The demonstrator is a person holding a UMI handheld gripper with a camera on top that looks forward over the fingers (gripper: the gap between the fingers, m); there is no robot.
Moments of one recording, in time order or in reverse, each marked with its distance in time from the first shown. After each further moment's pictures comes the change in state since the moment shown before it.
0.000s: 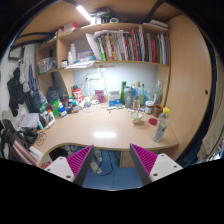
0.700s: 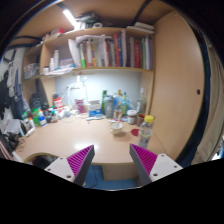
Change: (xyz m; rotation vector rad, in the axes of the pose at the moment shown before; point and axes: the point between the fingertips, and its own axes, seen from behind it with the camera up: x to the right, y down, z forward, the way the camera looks) arm 0.104 -0.021 0.063 0.134 0.150 0.006
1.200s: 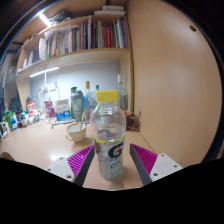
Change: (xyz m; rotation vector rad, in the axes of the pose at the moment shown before) arm 0.181 0.061 0.245 0.126 0.065 0.079
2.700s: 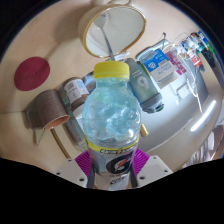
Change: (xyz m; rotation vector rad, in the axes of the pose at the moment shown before) arm -0.057 -0.215 0.254 0.025 0.308 -2.602
